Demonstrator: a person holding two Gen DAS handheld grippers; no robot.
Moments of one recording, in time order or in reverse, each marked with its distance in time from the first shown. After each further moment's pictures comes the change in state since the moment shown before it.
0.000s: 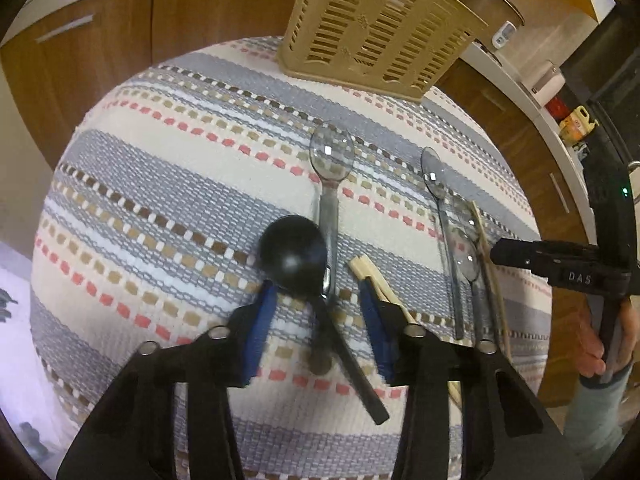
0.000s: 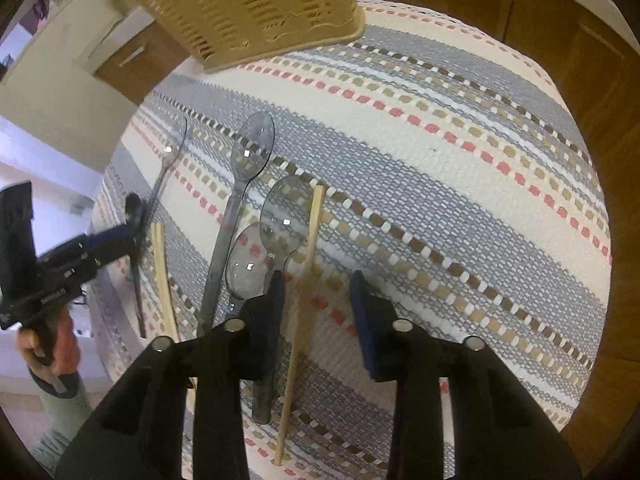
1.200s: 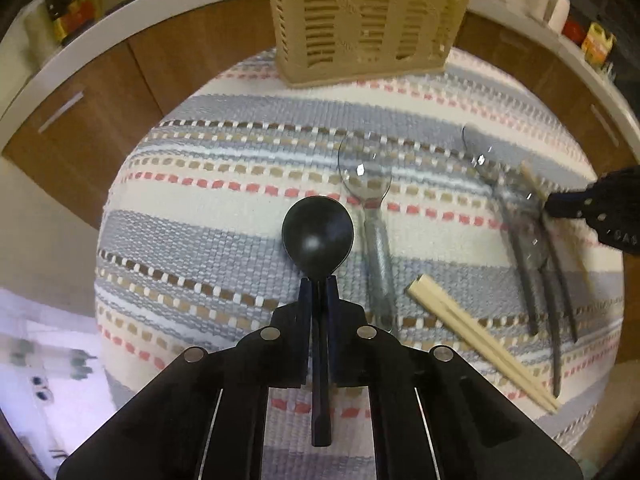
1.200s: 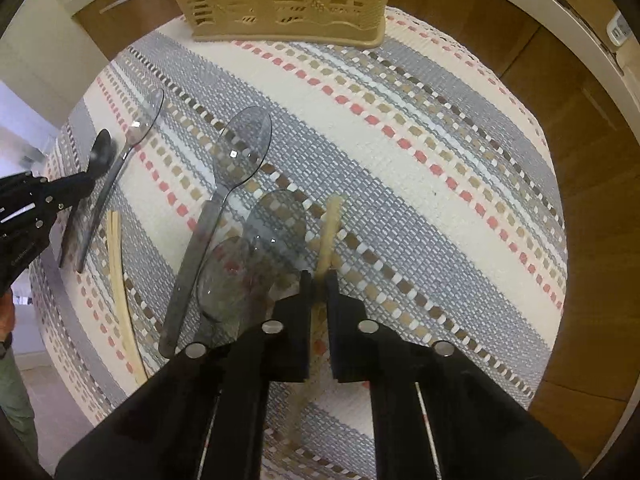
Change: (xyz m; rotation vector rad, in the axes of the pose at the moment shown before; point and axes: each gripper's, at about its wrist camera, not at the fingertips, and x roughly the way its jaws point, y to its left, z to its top) left arm 0.006 -0.010 0.023 0.232 0.027 0.229; right arm 0.032 0.046 0.040 -0.118 0.040 -0.198
